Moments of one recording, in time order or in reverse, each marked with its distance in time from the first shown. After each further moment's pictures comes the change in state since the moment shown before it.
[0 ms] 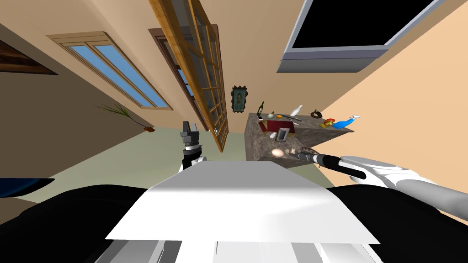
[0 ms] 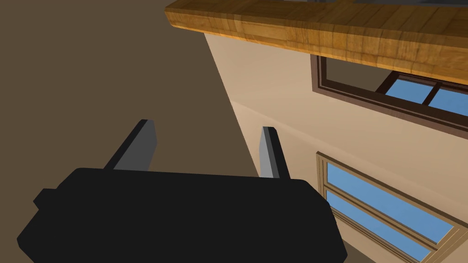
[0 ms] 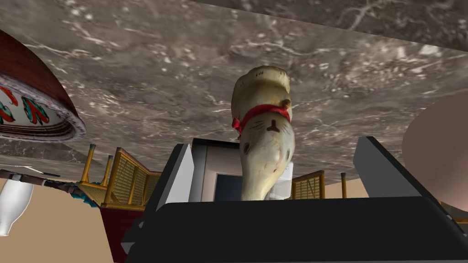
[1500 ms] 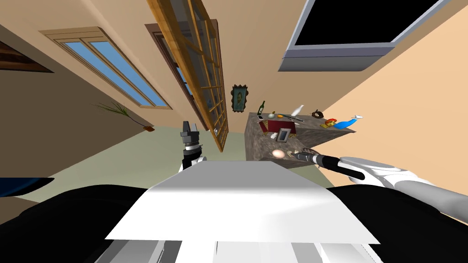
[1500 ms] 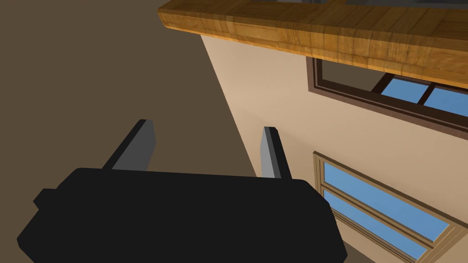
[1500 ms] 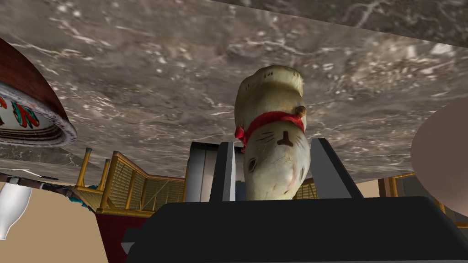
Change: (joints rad) left arm 0.000 0.000 0.000 0.000 0.000 0.000 0.000; right arm 0.001 0.014 0.001 0.001 0.002 0.007 0.007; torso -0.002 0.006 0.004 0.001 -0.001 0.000
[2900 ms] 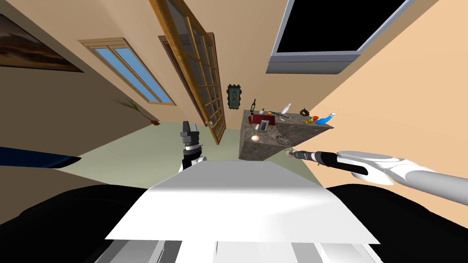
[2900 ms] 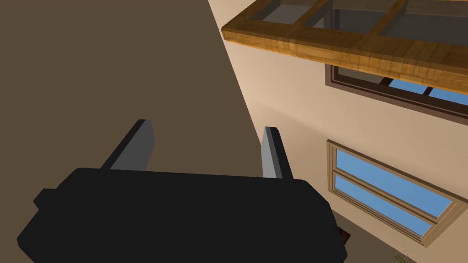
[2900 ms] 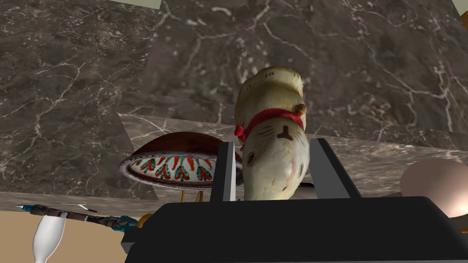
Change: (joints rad) left arm 0.000 0.000 0.000 0.000 0.000 0.000 0.000; right arm 0.133 -0.194 -0.022 -0.188 -0.071 0.041 -0.137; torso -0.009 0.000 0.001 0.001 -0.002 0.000
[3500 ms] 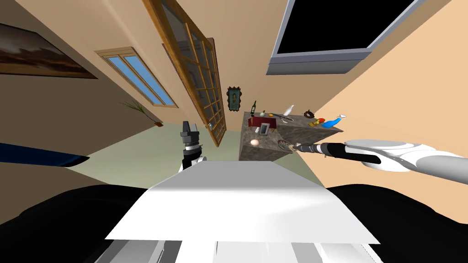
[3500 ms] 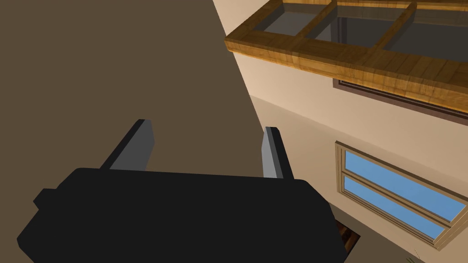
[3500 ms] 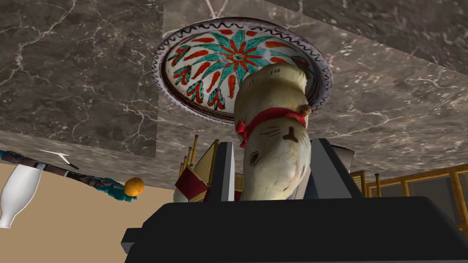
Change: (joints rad) left arm 0.000 0.000 0.000 0.000 0.000 0.000 0.000; right arm -0.077 -0.106 -0.006 0.093 0.022 -0.090 -0.005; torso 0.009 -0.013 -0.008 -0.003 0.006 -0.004
